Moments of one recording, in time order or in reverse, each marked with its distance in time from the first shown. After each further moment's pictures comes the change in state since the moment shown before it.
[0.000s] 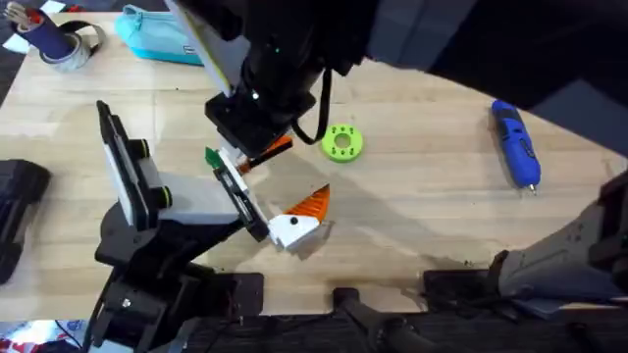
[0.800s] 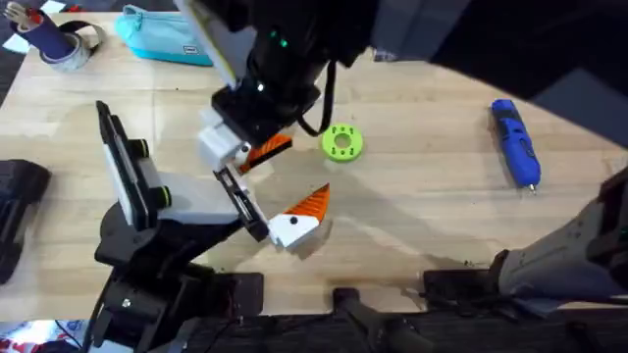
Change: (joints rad) left arm 0.000 0.000 0.000 0.000 0.000 -0.003; right arm -0.020 0.003 0.010 -0.008 0.011 -0.003
